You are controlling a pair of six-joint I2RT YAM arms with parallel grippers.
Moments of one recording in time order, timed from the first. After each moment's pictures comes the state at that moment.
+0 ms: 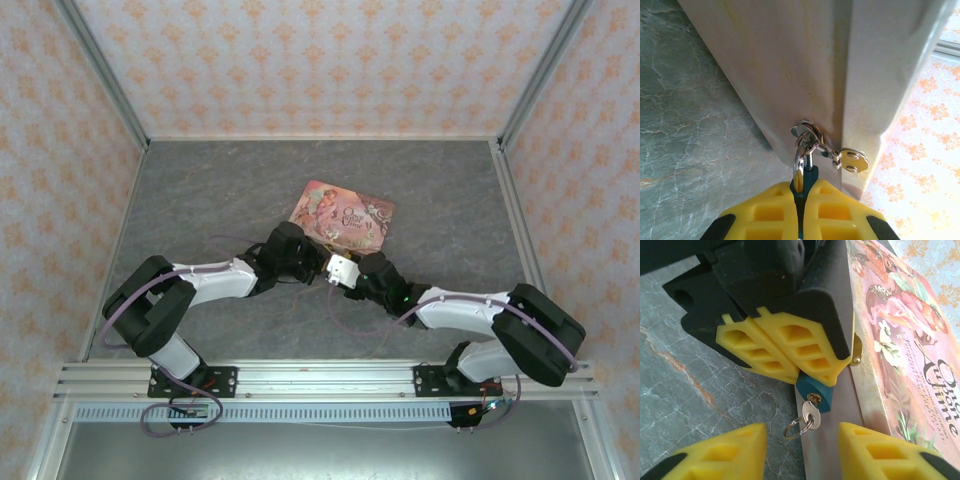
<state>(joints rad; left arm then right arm) -0.66 1.59 0.73 0.24 0.24 -1.64 0.86 1.35 0.47 0.32 0.16 -0.55</state>
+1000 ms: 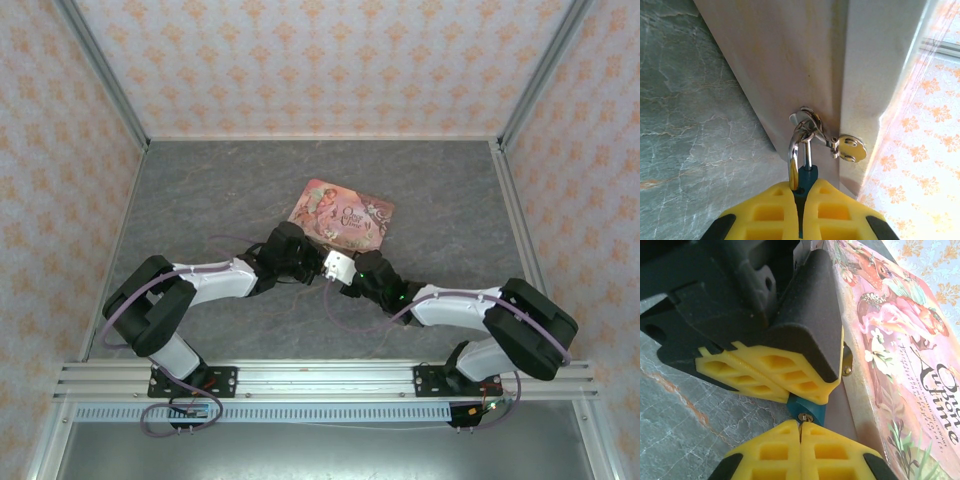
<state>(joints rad) -0.66 1.59 0.73 0.23 0.24 -1.64 0.87 1.39 0.49 0.36 0.17 -0.50</state>
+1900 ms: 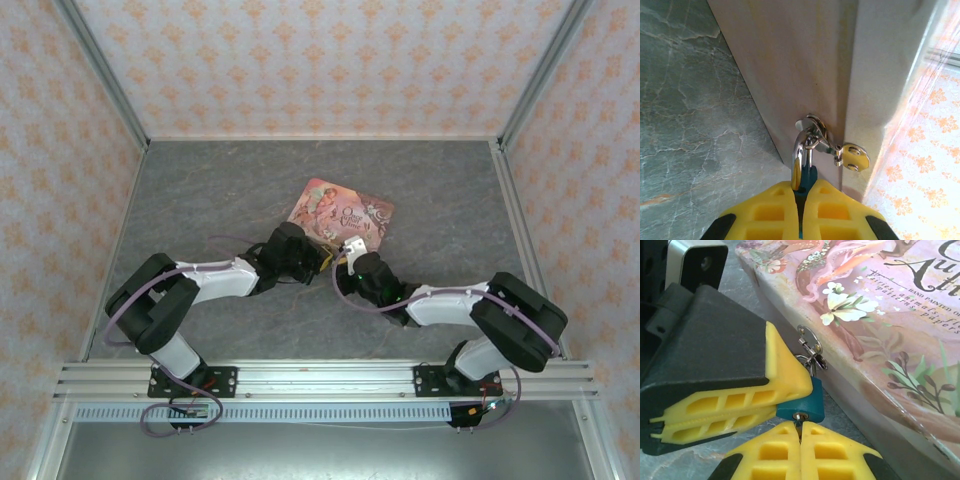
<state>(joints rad) -0.66 1.61 0.73 0.22 0.21 -1.64 0.87 1.46 0.47 0.47 0.17 0.30</state>
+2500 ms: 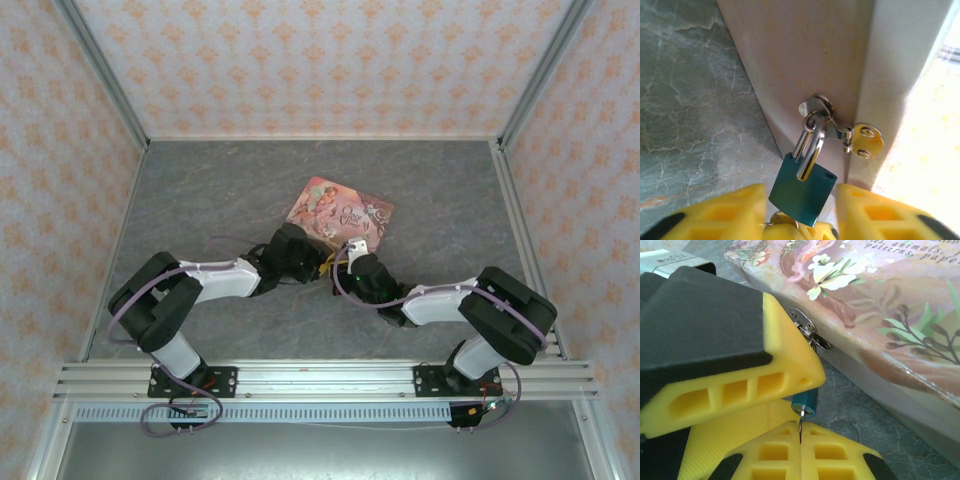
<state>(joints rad) -0.67 1.63 0.73 0.24 0.21 -1.64 0.87 1.52 0.46 0.56 0.14 0.56</state>
